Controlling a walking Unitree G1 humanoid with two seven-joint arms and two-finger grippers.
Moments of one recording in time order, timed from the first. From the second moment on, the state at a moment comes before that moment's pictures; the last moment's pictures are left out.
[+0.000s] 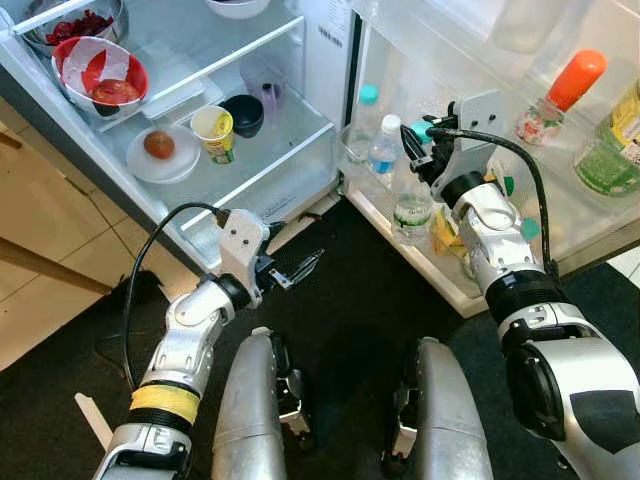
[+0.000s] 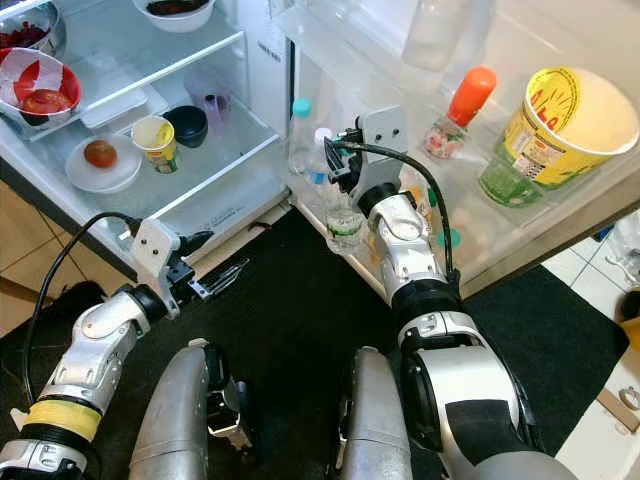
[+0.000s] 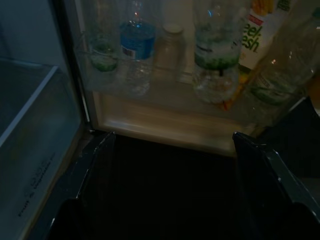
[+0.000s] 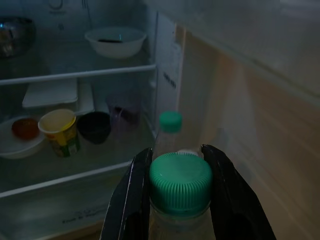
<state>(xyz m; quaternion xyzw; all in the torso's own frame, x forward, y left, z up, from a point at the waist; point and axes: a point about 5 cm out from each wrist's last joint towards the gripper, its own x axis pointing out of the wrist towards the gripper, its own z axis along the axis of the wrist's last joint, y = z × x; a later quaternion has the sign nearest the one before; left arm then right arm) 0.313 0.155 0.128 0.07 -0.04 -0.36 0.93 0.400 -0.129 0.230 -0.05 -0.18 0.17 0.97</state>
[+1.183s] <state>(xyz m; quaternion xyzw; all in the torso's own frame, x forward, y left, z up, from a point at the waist) 0.295 0.154 0.134 0.08 -0.04 -0.37 0.92 0.397 -0.147 0.213 -0.14 -0.19 0.05 0.97</state>
